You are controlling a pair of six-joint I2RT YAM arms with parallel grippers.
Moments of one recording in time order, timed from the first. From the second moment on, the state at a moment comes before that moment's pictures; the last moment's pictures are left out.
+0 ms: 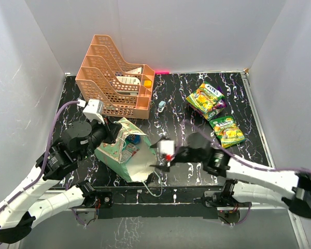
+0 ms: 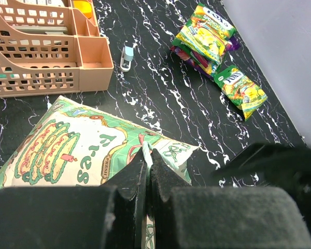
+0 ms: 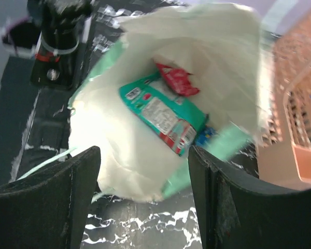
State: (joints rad) left arm -0.85 0.72 1.05 -0.63 -0.33 -0.45; right arm 0.95 0.87 0.62 0.11 -0.47 -0.35
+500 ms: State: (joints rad) left arm -0.85 0.70 1.05 -0.64 -0.33 -0.44; right arm 1.17 1.51 0.82 0.21 -0.14 -0.77
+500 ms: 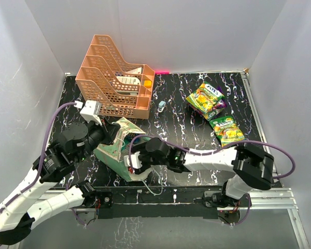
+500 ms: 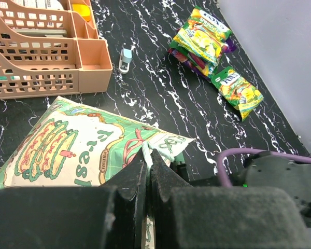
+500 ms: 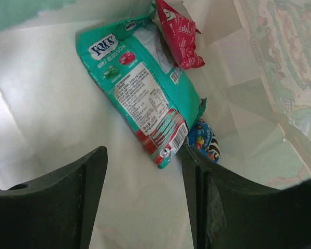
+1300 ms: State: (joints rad) left arm -0.85 0.69 1.05 -0.60 -0.21 -0.41; right arm 1.18 1.95 0.97 0.56 -0.11 -0.97
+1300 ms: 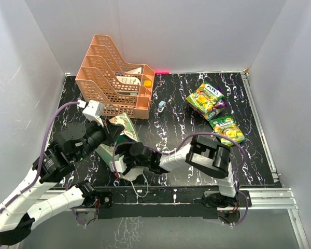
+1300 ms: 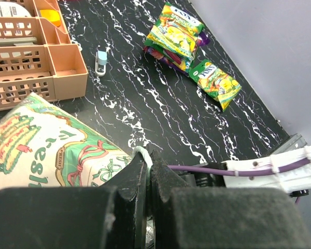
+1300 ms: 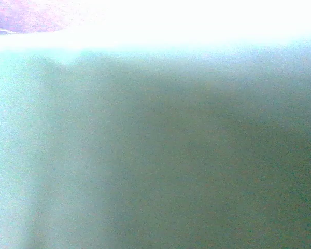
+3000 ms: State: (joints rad) left arm -0.85 0.73 1.02 -0.64 -0.34 -0.48; right arm 1.20 1.03 0.72 0.20 -0.05 -0.12
